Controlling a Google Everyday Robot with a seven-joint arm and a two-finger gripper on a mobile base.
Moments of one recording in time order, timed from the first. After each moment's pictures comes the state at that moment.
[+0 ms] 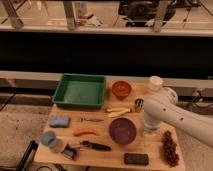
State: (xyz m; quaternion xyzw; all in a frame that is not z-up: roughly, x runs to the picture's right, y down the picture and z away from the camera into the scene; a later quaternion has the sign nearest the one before) arm 0.193 0.209 0.710 -0.33 -0.02 -0.03 0.94
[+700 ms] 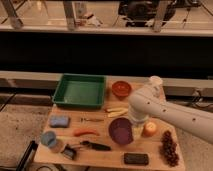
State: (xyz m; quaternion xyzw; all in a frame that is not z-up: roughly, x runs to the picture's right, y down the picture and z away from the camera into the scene) arm 0.130 0.175 0.743 -0.31 -0.05 -0.09 0.94
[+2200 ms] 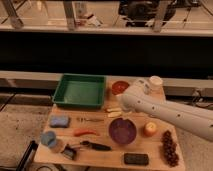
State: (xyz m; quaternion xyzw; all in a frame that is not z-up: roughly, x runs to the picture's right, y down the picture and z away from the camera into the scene) arm 0.090 0.093 0.807 -0.14 -0.09 -0.14 0.98
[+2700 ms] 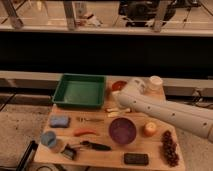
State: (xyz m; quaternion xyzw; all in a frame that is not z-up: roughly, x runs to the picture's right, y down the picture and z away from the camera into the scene) arm 0.070 0.077 0.821 -0.11 -0.10 -0.13 0.98
